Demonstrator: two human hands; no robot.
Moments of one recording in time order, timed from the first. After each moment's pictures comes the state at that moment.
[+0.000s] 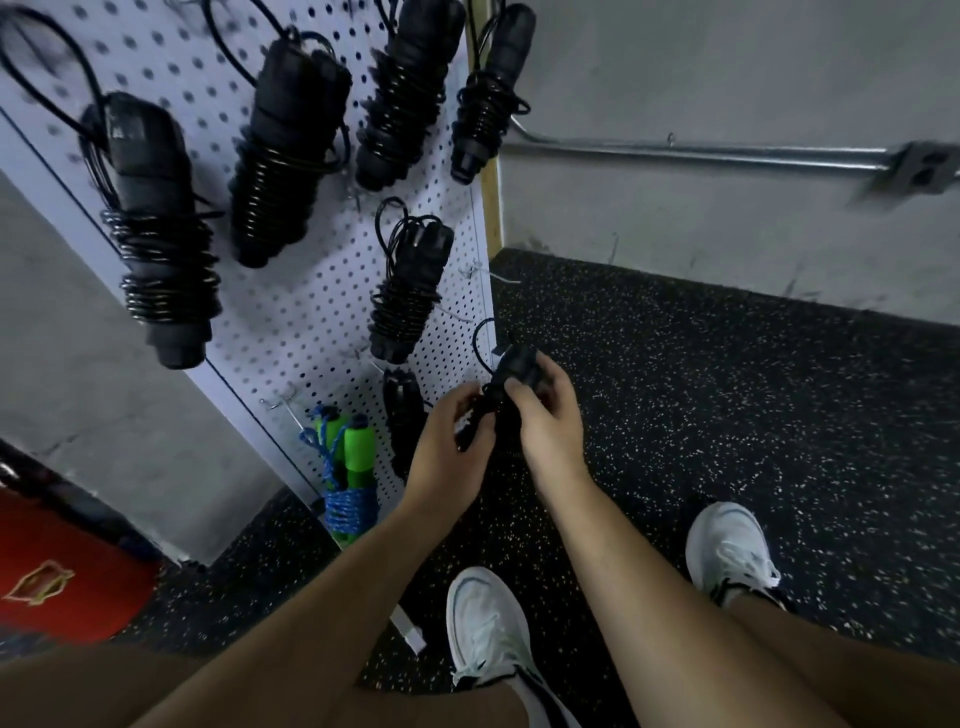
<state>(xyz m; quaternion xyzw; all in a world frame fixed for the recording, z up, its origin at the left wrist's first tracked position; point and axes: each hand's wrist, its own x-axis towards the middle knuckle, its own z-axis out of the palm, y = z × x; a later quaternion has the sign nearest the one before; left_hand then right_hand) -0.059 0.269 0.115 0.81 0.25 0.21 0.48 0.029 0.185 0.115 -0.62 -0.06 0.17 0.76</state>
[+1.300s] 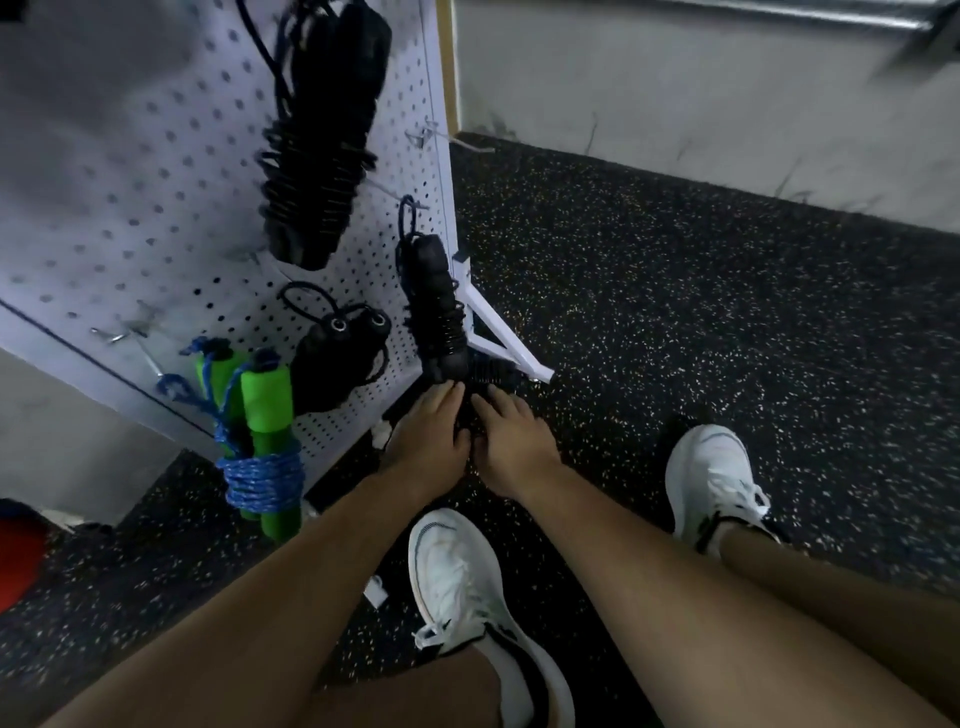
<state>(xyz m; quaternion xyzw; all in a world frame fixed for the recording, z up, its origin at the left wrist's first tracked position) -0.025 0.308 -0.035 0.95 0.20 -0.03 0.23 0.053 0.188 -0.056 -0.91 -0.35 0.18 0.14</state>
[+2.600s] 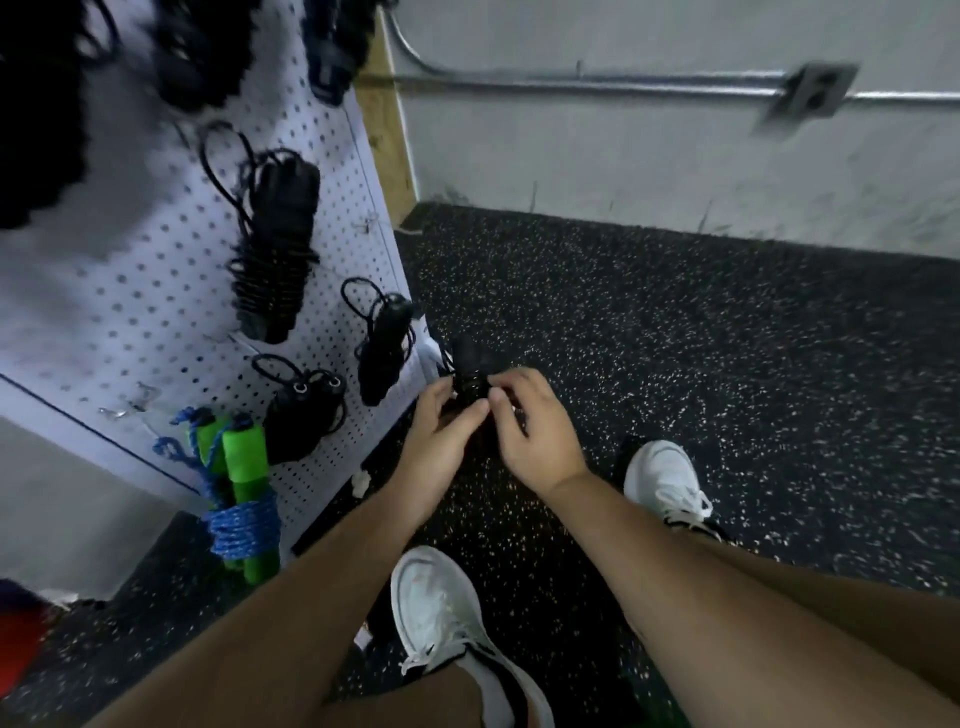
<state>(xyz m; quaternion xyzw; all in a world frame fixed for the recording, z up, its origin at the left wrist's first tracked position) -0.002 0.243 0.039 0.71 0.25 0.08 0.66 0.065 0.115 0.033 -0.81 -0.29 0.01 0.51</state>
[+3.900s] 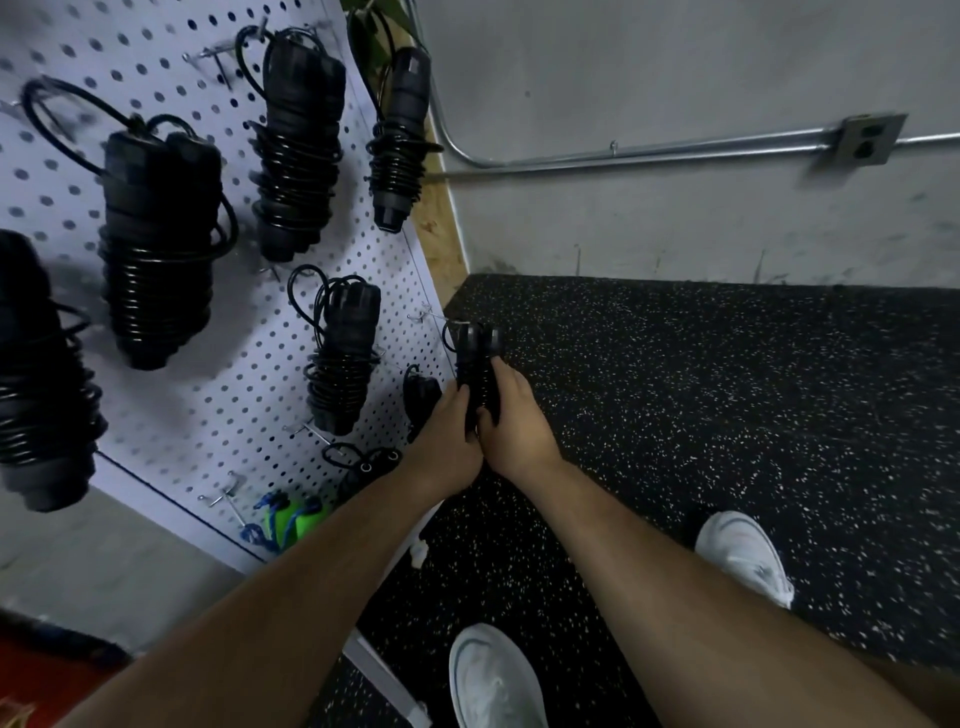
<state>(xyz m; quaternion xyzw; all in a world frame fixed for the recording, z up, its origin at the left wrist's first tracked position) 0.047 0.320 0.103 0.94 0.14 0.04 0.32 0.107 0.207 0.097 -0.81 -0.27 0.06 0.51</state>
